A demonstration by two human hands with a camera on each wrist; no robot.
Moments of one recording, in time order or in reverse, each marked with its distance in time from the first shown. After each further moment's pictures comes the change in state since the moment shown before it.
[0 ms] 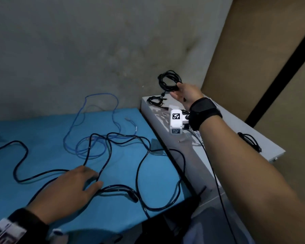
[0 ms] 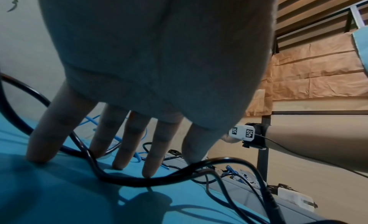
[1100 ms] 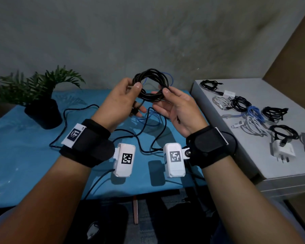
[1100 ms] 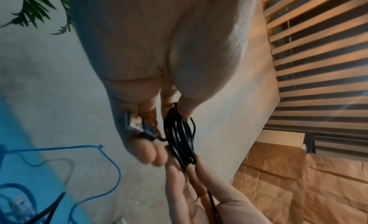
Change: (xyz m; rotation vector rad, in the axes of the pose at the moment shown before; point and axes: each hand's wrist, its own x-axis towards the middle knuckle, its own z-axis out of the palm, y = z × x) left_hand -0.003 0.009 -0.093 -1.084 0.517 -0.016; right_hand -0.200 0.090 0.119 0.130 -0.649 0.127
